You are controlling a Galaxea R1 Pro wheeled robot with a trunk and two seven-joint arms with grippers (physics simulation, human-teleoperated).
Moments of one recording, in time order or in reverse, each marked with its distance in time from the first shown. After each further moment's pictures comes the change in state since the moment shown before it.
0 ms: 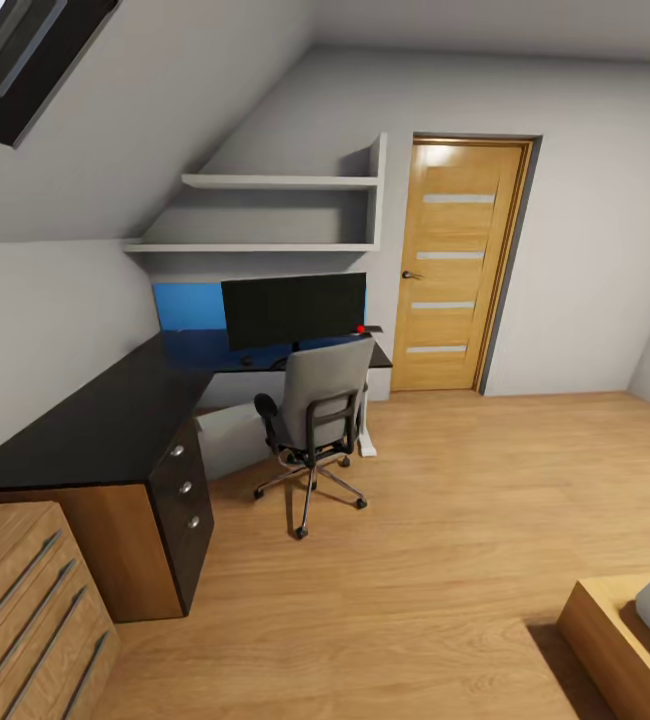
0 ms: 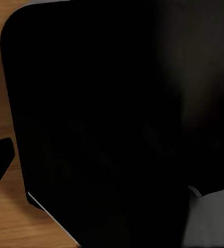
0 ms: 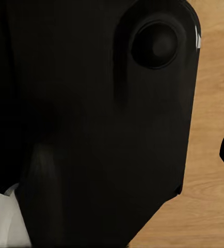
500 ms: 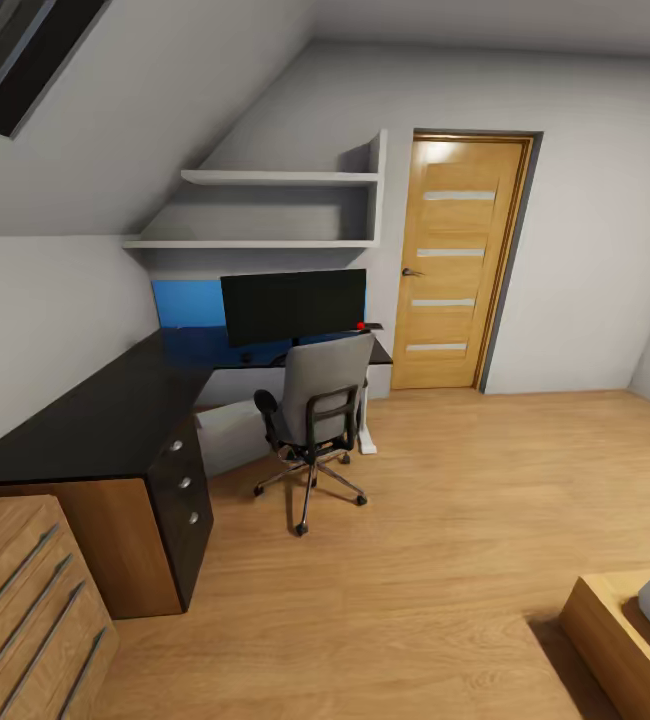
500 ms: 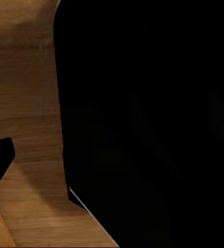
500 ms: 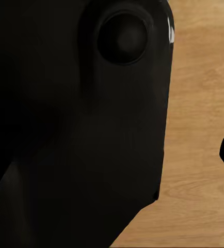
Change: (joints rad) left arm 0.000 0.062 0.004 0.025 0.006 0.004 0.015; right arm 0.009 -0.039 0.004 0.000 0.009 0.001 0.000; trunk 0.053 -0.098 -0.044
